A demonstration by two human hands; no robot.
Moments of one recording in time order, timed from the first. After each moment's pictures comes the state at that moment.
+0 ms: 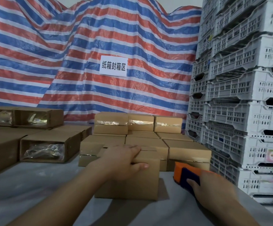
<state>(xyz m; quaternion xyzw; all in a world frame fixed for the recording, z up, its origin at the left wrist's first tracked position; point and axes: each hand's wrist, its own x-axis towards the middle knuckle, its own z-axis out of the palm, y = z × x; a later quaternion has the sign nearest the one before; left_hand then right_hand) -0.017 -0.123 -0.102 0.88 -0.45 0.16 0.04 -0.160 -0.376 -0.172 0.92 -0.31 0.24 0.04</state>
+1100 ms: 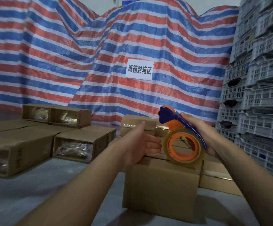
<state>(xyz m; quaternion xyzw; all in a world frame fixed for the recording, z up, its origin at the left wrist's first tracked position) 0.012 -0.098 -0.060 0.63 -0.26 -0.26 0.68 -0.046 -0.305 -0.024 0.74 0.03 0.19 -0.65</state>
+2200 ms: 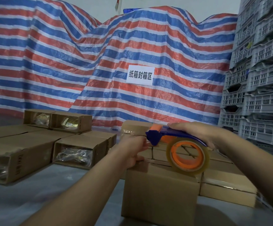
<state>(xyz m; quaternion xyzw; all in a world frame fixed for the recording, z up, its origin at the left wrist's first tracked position) 0.015 -0.103 -0.057 0.62 -0.18 -0.11 0.75 -0.039 -0.298 0.016 0.87 -0.02 0.04 -0.50</state>
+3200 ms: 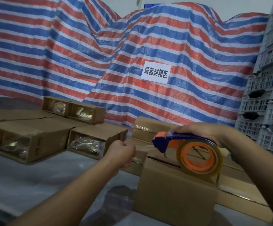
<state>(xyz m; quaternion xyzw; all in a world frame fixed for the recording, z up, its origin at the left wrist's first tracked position) 0.046 -0.047 -0.108 0.71 -0.10 0.00 0.69 -0.016 -0.270 0.024 0.92 -0.03 -0.04 -0.38</state>
